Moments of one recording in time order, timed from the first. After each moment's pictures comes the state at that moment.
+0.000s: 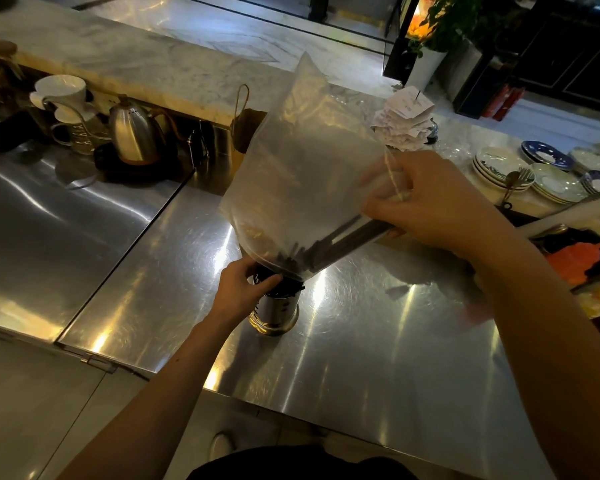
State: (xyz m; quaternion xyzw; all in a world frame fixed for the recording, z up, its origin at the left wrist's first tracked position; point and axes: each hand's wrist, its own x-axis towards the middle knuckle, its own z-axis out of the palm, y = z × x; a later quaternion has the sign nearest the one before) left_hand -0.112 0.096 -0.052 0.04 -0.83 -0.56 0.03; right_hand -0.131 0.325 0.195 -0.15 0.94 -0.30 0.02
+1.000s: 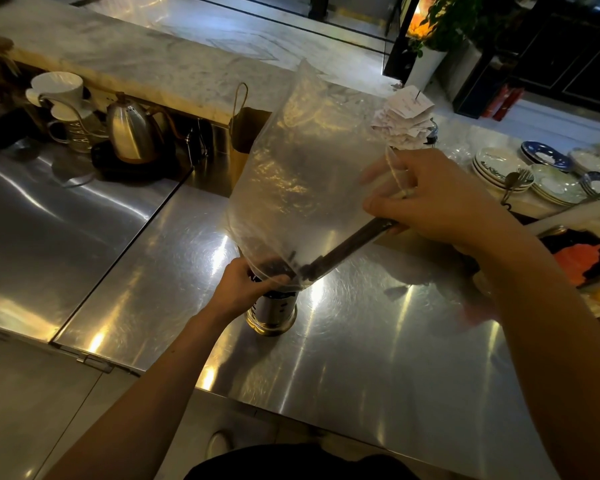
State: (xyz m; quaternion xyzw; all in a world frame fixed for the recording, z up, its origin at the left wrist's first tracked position) left_hand -0.121 0.093 -0.049 0.00 -0.82 -0.58 -0.03; right_hand -0.138 0.330 0.196 -0.15 0.93 -0.32 0.04
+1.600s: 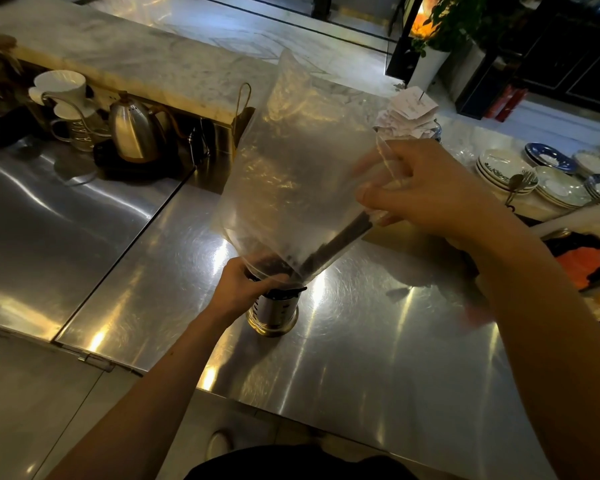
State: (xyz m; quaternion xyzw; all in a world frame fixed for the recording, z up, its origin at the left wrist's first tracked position) left_hand -0.120 0.089 -0.052 0.01 -0.78 -0.63 -0.01; right_hand -0.149 0.320 0.196 -0.19 0.92 -0.34 0.03
